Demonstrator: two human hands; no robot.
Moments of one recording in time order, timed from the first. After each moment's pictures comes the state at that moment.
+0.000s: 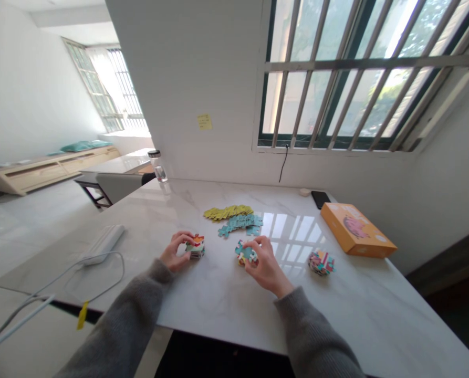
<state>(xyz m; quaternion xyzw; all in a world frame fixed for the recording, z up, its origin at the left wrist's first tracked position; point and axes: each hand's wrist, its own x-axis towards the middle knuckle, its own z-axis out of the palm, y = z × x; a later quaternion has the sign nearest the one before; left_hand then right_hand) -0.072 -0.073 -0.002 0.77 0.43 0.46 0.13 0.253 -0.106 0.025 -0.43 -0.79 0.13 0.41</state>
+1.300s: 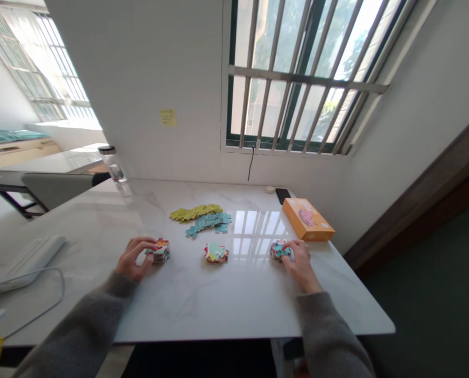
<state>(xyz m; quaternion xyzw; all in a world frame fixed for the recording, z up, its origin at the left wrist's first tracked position) -0.062 -0.075 0.004 0.78 0.39 0.49 -0.05 0.447 -0.132 -0.006 -0.65 -0.66 -0.05 0.36</state>
